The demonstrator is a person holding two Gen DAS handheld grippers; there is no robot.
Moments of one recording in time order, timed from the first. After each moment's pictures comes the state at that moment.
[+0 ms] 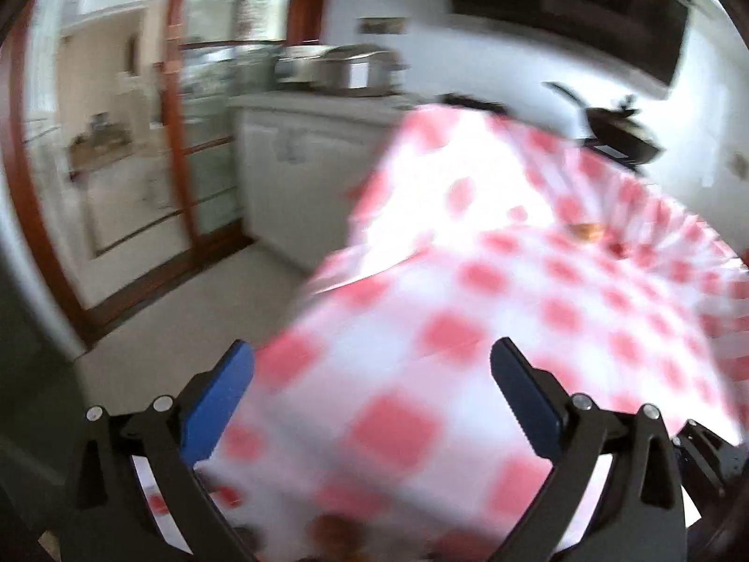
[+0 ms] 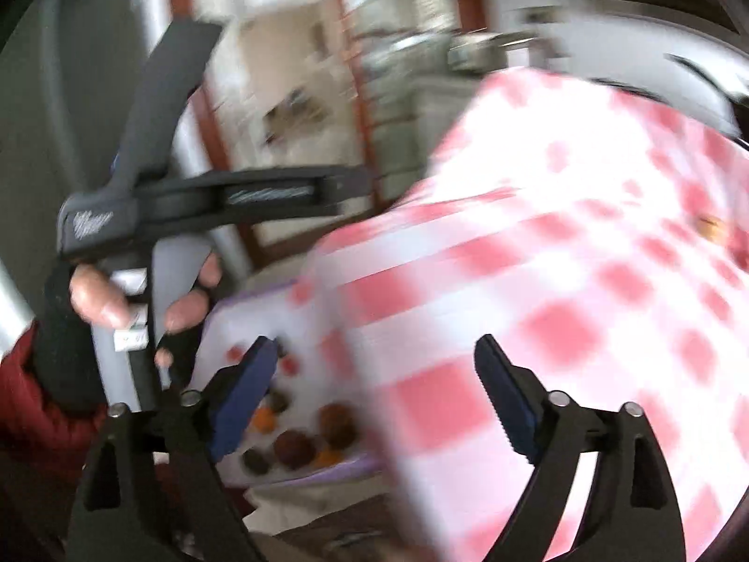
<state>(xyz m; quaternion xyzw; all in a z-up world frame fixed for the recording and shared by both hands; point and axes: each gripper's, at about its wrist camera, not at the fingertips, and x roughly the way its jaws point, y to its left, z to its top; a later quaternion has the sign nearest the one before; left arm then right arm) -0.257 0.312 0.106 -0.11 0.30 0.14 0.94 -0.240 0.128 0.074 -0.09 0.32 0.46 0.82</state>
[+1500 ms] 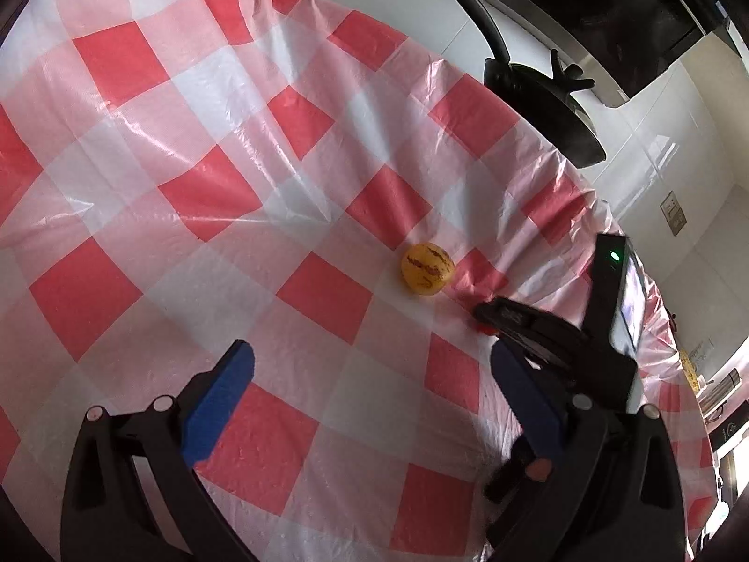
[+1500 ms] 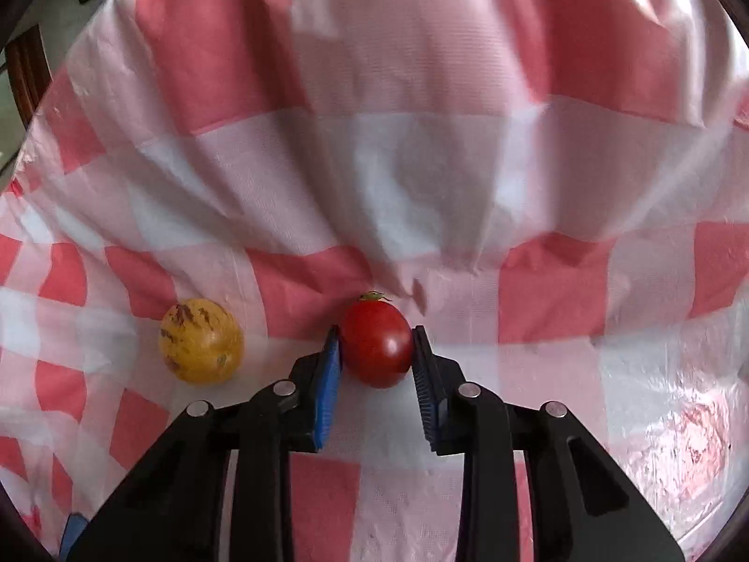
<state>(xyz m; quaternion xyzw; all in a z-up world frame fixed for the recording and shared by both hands) 0.088 0.154 0.023 -0.27 0.32 -0.05 0.91 0.235 -0.050 0.002 0.08 0.42 -0.01 0.91</state>
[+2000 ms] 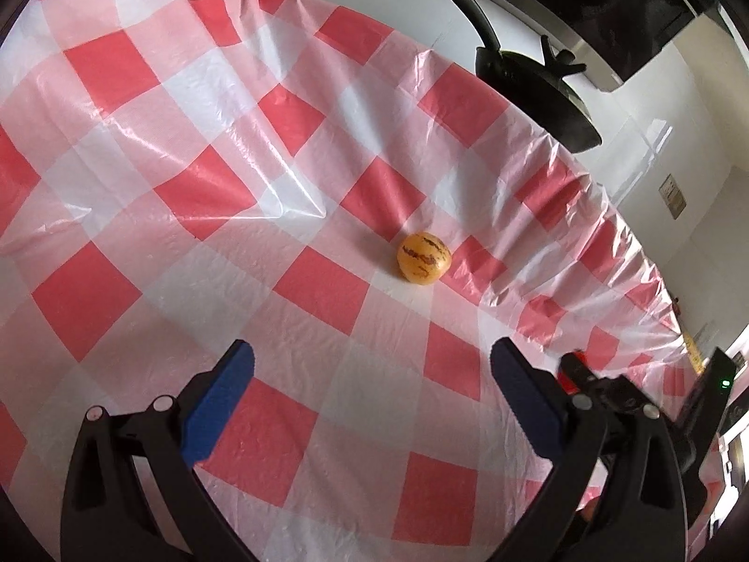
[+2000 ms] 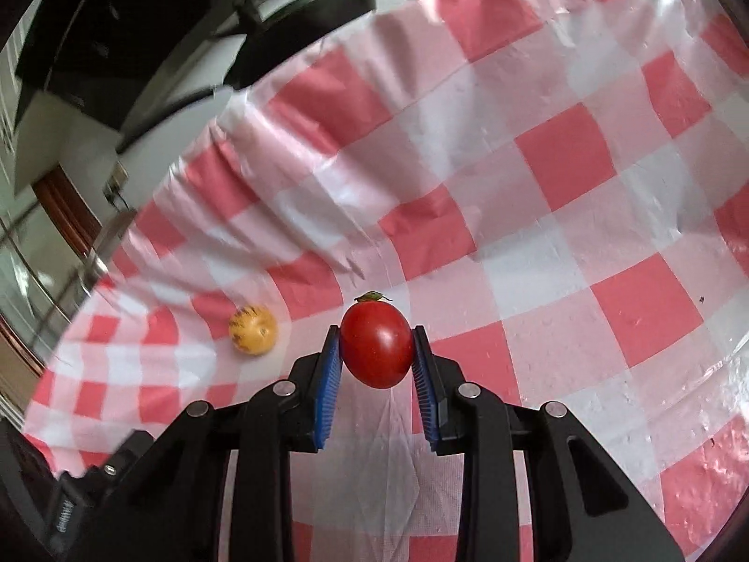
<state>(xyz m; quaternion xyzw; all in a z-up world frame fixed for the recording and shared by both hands) 0.087 0.146 0.026 -0.24 0.33 -0.05 0.91 0.120 -0.126 0.009 0.26 0.29 0.02 0.92</state>
